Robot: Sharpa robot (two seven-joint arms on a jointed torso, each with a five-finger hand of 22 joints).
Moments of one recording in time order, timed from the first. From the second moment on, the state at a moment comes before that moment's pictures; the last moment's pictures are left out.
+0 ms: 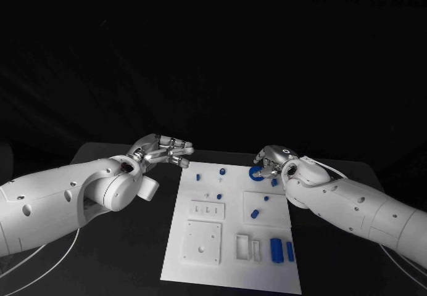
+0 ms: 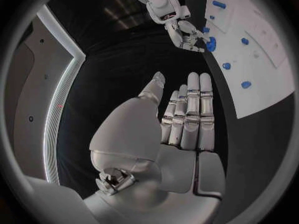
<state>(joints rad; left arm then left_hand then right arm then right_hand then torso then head) 1.35 -0.82 -0.12 1.46 -0.23 -0.27 0.21 1.38 0.00 0.02 -0.05 0.05 0.98 0.14 0.06 0.06 1.14 0.11 0.06 0.06 1.28 0.05 0.22 0.14 0.07 1.02 0.03 0.52 0.23 1.04 -0.60 0.22 1.08 -1.71 -0.32 -0.25 1.22 -0.20 0.34 -0.14 0.11 1.03 0.11 0.06 0.08 1.27 0.00 1.04 1.24 1.45 -0.07 1.05 1.13 0.08 1.46 -0.09 0.83 1.31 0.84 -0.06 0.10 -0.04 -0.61</state>
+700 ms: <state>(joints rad) 1.35 -0.82 -0.12 1.46 -0.23 -0.27 0.21 1.38 0.00 0.02 -0.05 0.05 0.98 0.14 0.06 0.06 1.14 0.11 0.06 0.06 1.28 0.05 0.22 0.14 0.07 1.02 0.03 0.52 0.22 1.03 -0.60 0.22 1.05 -1.75 -0.30 -0.28 1.22 -0.20 0.35 -0.14 0.12 1.03 0.11 0.06 0.08 1.27 0.00 1.04 1.23 1.45 -0.07 1.05 1.14 0.08 1.46 -0.09 0.84 1.31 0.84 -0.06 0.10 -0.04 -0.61</state>
